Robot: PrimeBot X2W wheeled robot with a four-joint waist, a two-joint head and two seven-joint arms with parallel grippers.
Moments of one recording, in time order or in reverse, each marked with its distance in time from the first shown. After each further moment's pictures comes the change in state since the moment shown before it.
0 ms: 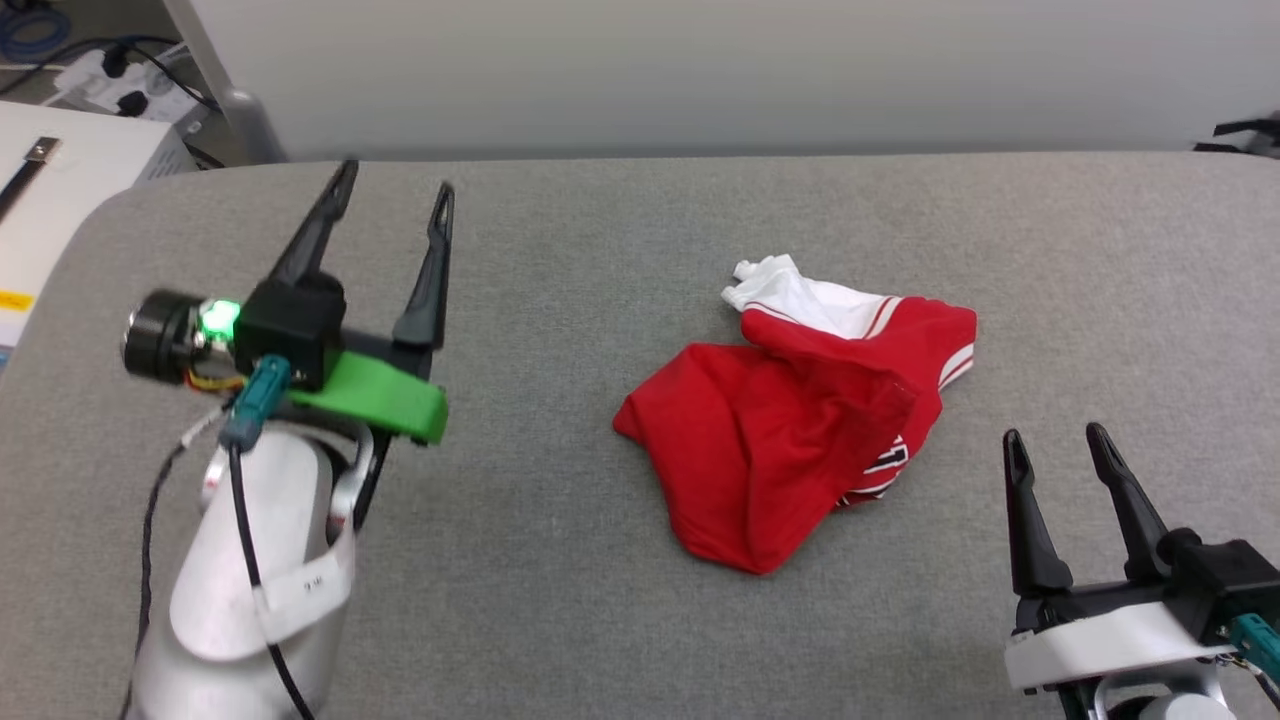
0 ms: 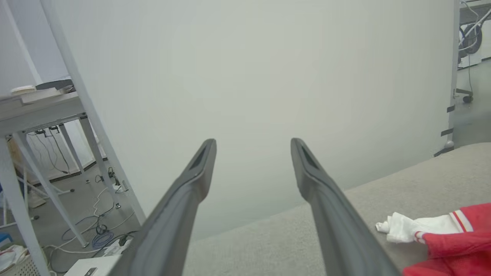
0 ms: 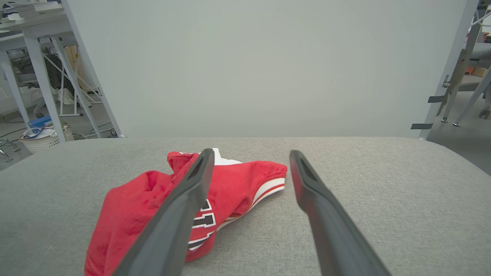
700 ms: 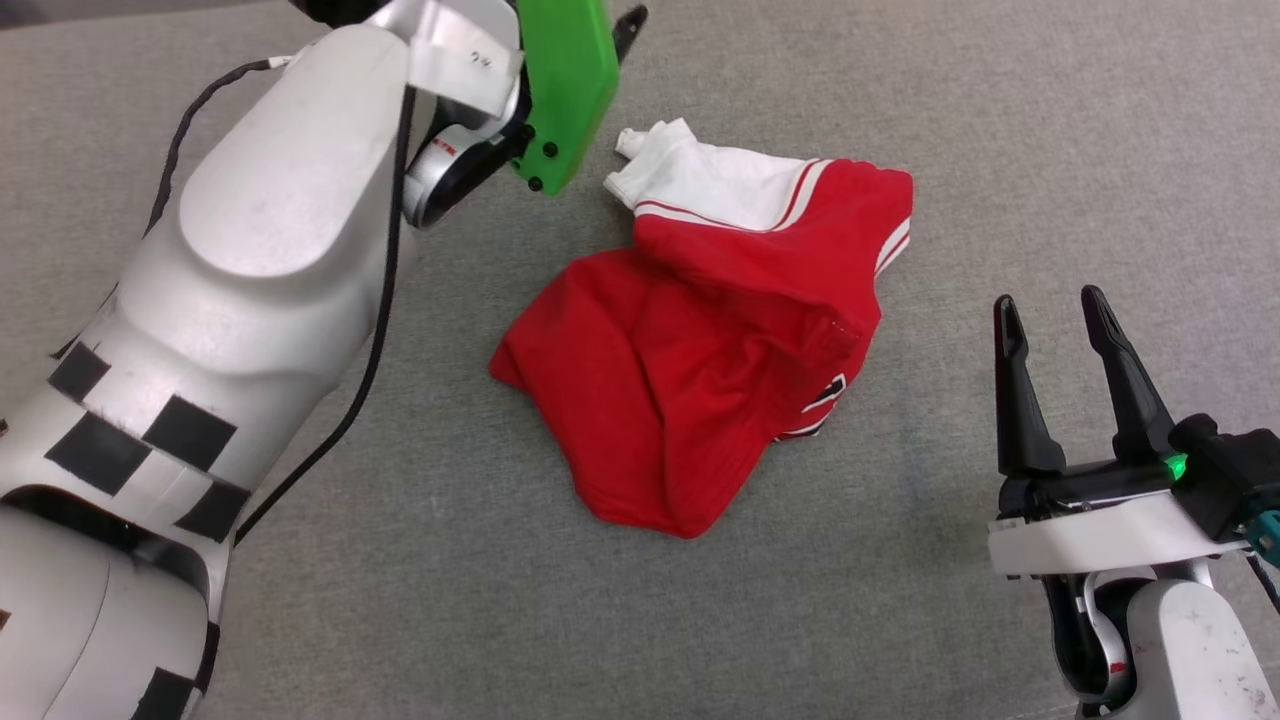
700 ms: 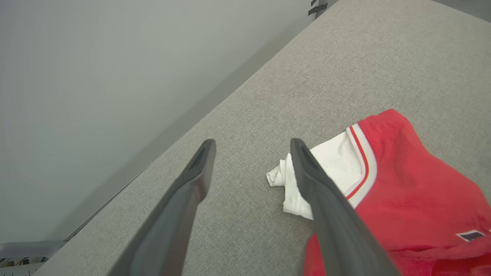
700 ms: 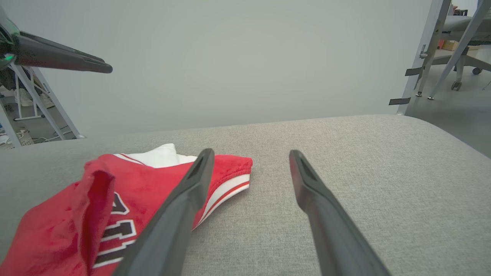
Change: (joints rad) left arm -0.817 0.109 -0.702 0.355 -0.602 -0.016 0.687; right arm -0.187 0.000 0.045 -0.022 0.053 0.000 0.000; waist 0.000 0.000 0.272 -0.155
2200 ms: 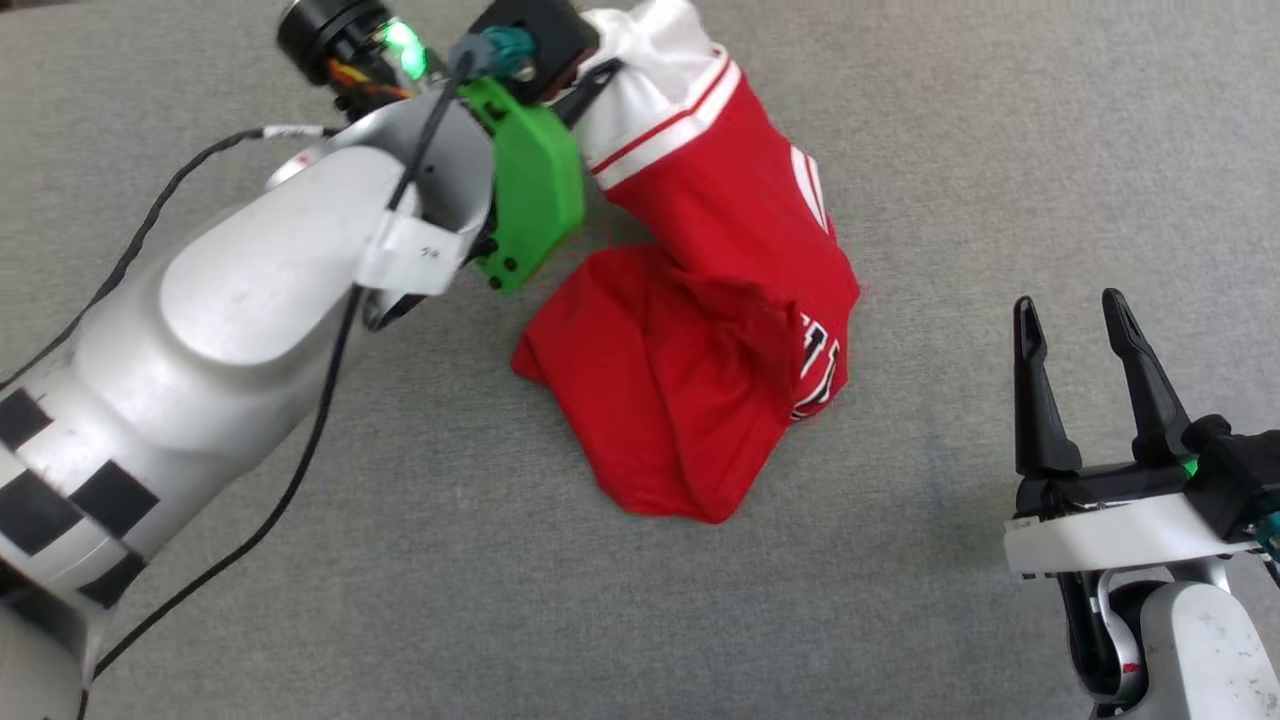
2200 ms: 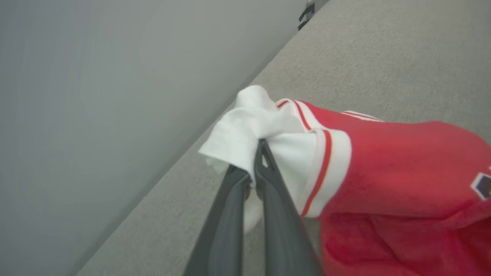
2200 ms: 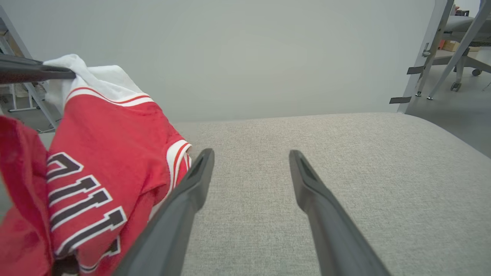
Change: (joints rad) left arm -0.013 0.175 -0.360 -0.134 -0.112 0.055 -0.321; right arm -0.007 0.000 -0.033 0.016 -0.025 0.000 0.000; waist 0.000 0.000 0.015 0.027
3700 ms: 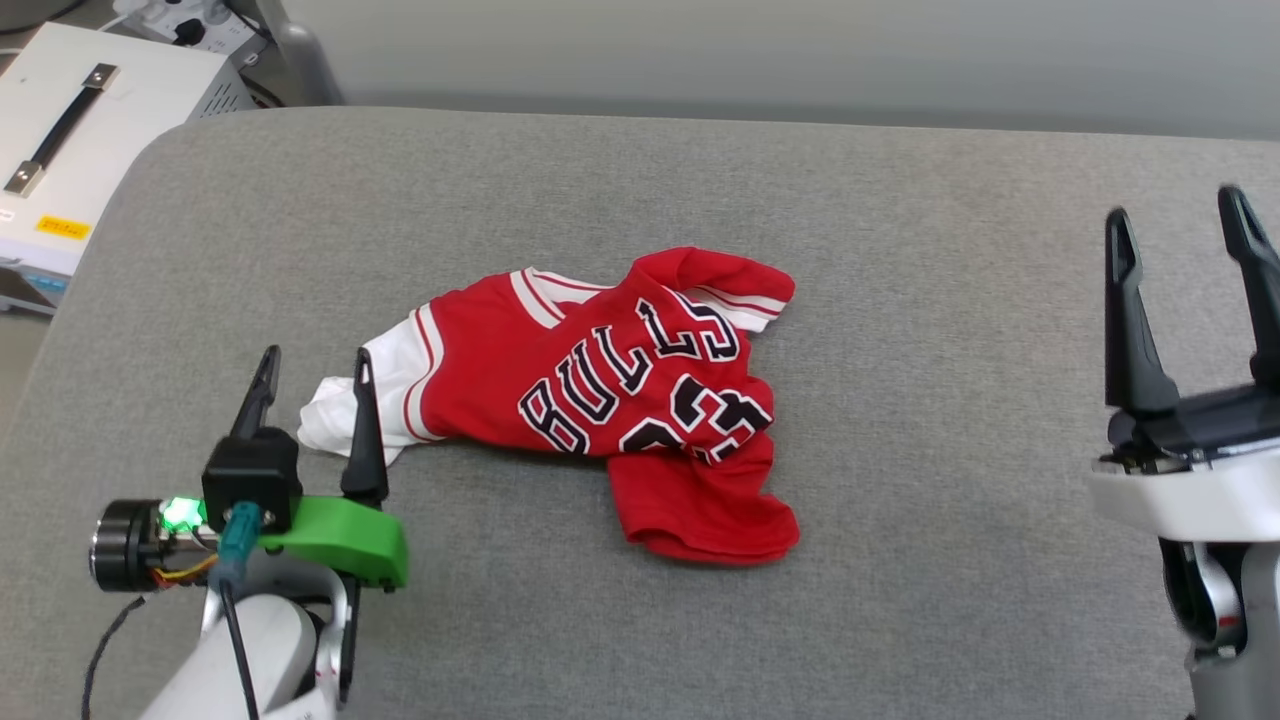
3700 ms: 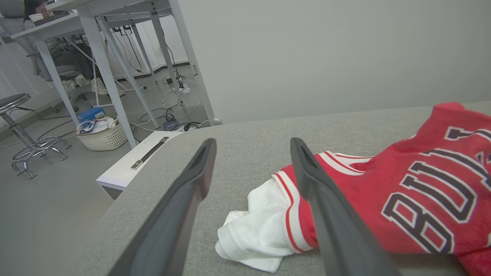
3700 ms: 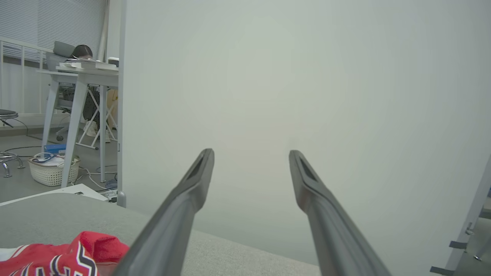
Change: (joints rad) left arm 1.006 0.020 0.709 -0.295 0.288 0.475 -0.366; right arm -0.052 -0.131 -0.015 -0.155 -0.068 0.000 -0.006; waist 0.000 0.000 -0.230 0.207
